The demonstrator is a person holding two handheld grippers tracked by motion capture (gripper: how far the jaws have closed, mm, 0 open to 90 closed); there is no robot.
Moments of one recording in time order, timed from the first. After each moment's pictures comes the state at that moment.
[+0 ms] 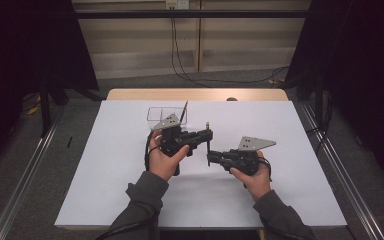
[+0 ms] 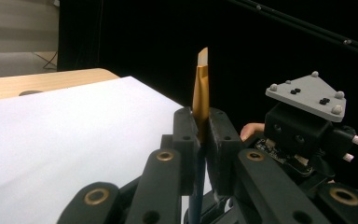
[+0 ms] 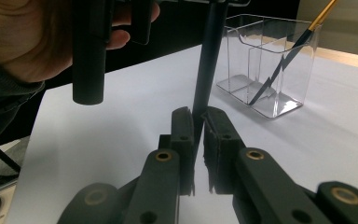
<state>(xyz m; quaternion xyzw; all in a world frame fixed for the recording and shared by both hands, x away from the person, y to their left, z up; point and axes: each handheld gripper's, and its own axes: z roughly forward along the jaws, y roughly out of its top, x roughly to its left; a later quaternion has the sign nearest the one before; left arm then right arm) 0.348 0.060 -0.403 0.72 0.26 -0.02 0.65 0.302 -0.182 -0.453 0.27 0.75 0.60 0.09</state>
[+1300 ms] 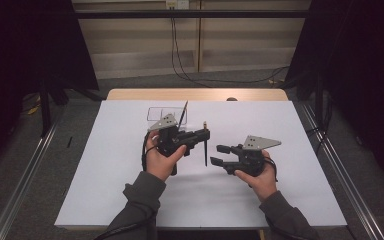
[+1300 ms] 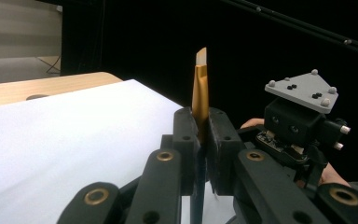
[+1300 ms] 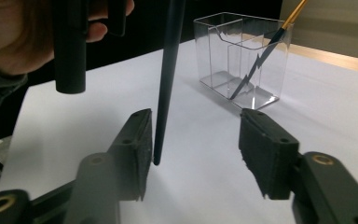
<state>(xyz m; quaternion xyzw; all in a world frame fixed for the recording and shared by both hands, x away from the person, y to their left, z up) 0.348 0.069 -0.401 0.72 0.26 -0.01 0.65 0.301 -0.194 -0.451 0.28 0.75 0.58 0.11</state>
